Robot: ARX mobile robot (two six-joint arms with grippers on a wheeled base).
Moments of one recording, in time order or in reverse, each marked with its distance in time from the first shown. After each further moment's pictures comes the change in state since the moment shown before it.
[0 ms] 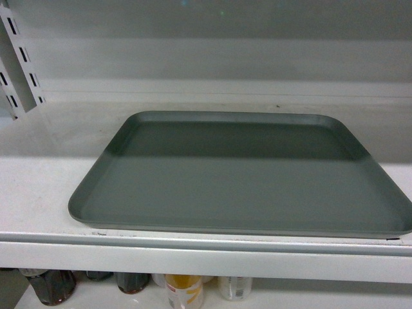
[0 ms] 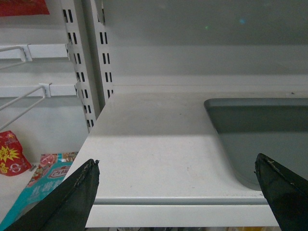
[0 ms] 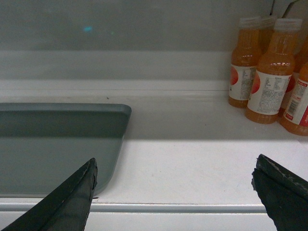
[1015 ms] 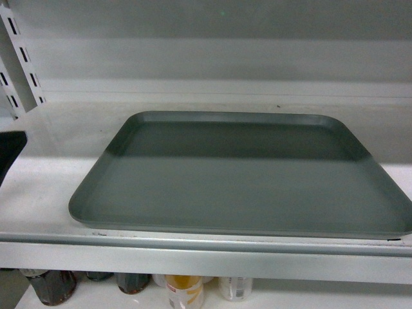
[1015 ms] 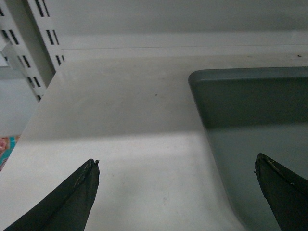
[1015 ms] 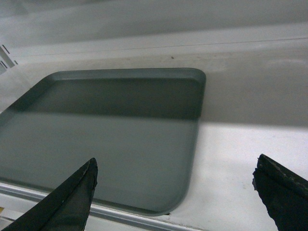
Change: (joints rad) left arm -0.108 1.137 0.291 0.606 -0.006 -0.022; right arm 0.076 0.994 0.210 0.551 -0.224 0.137
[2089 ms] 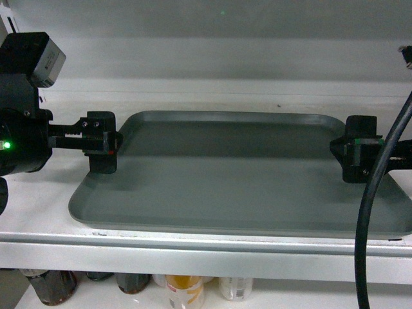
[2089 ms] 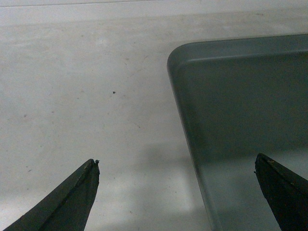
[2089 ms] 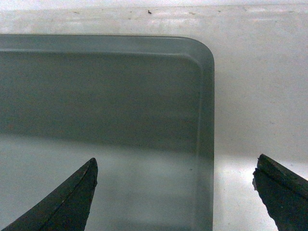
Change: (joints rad) left arm -0.059 0.544 0.394 -0.052 0.030 -0.006; right arm 0.106 0.666 0.449 -0.033 0.190 -0.020
